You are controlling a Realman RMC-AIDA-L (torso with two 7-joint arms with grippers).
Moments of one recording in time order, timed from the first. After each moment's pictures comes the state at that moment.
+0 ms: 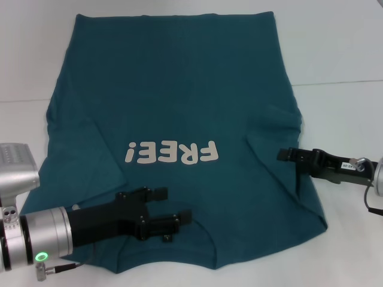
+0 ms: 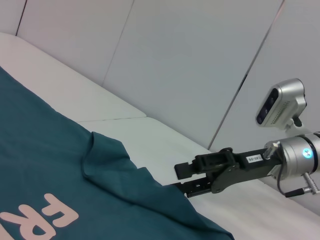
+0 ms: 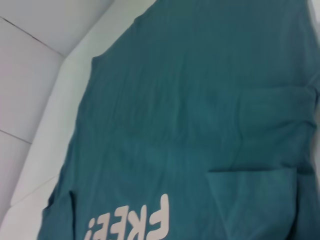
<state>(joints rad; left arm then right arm) -0.51 -2.17 0.83 0.54 1.86 1.40 -1.43 0.56 2.02 -0.63 -0.45 -2.01 -1.09 2.17</state>
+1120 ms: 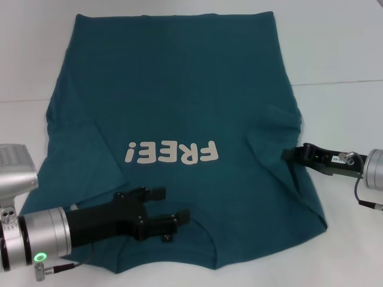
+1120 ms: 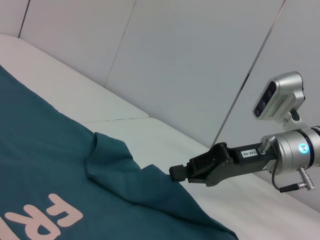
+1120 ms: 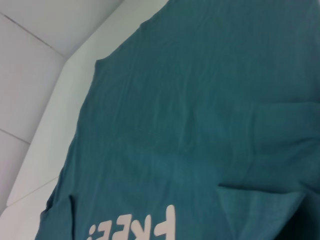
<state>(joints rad) -0.50 -2.17 0.83 0.54 1.86 1.40 -1.41 0.59 2.04 -0.64 -0.46 -2.00 -1.05 2.13</state>
